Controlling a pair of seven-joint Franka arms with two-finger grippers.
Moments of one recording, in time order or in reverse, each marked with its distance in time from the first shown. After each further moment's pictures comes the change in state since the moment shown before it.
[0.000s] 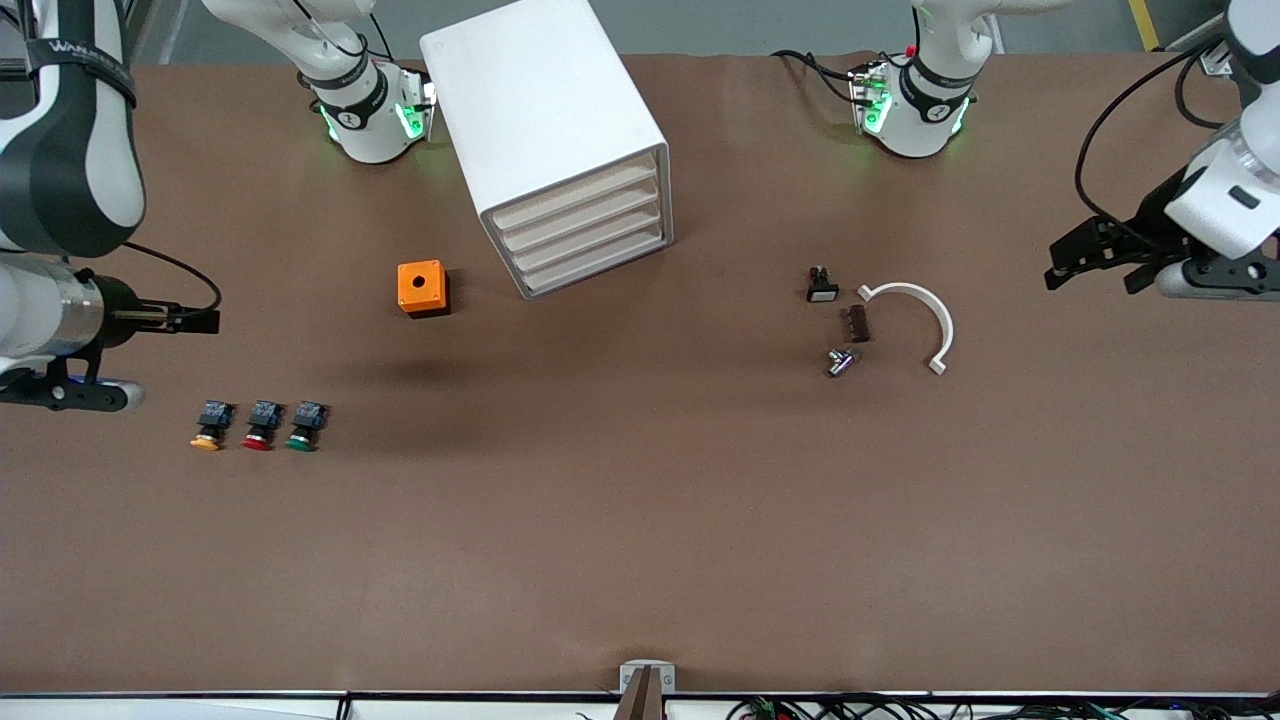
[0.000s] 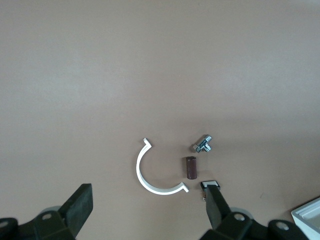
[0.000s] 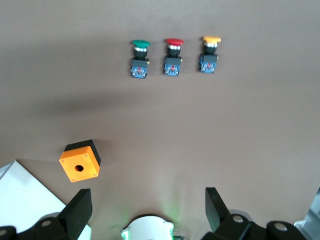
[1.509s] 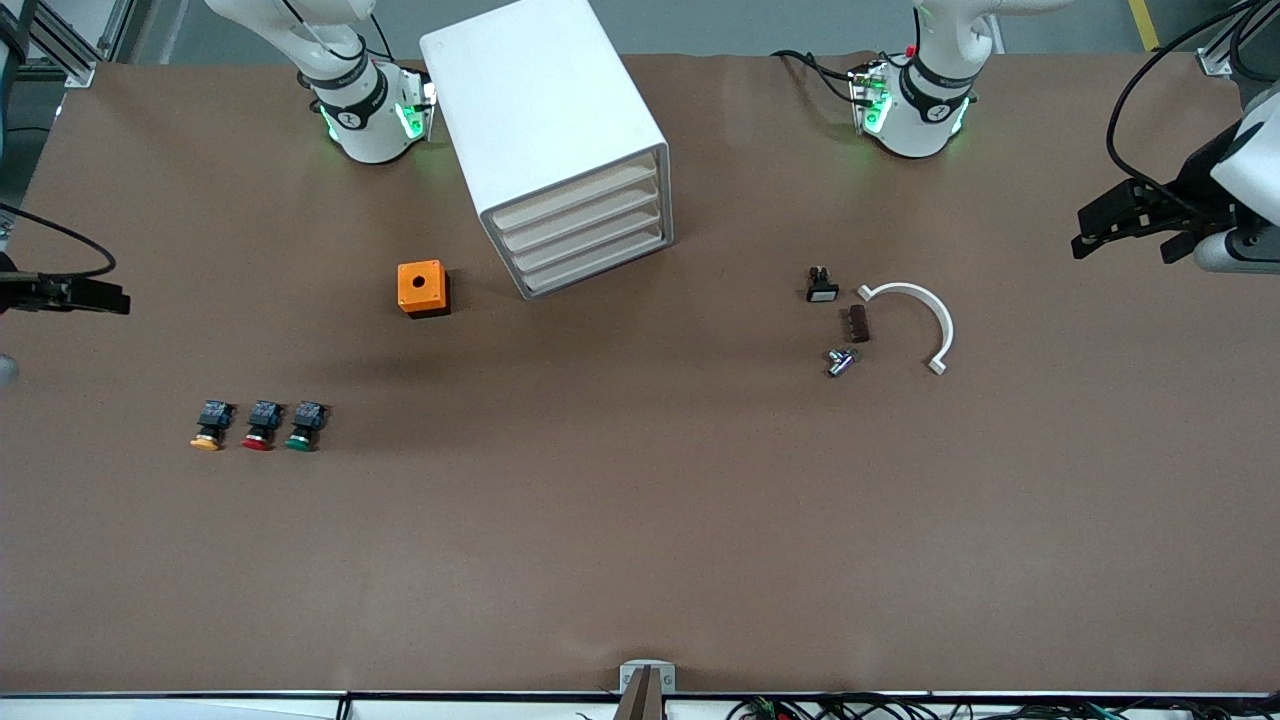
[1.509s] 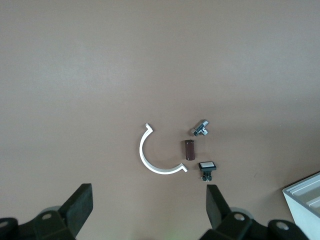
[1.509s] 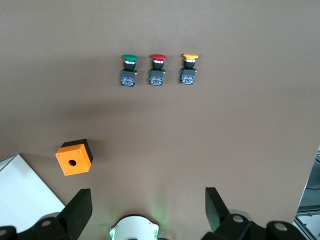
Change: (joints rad) left arm -0.012 0.081 -0.016 0.234 0.028 -0.225 -0.027; right arm -0.073 0.000 -0.004 0.195 0.004 -0.116 -0.098
